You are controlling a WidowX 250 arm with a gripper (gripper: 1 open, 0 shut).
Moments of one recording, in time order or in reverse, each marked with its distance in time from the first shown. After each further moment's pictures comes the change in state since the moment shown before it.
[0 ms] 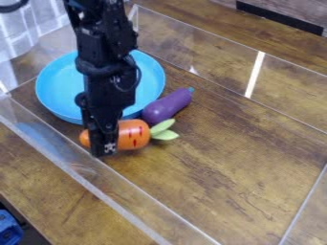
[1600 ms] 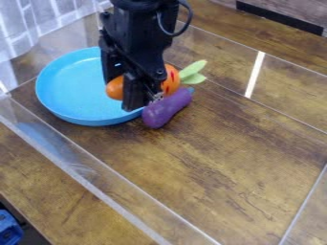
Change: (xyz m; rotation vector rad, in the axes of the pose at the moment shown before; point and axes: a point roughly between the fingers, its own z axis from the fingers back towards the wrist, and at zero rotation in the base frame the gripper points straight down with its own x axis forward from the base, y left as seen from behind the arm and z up) arm 0.027 -0.002 0.062 0.147 -0.036 0.249
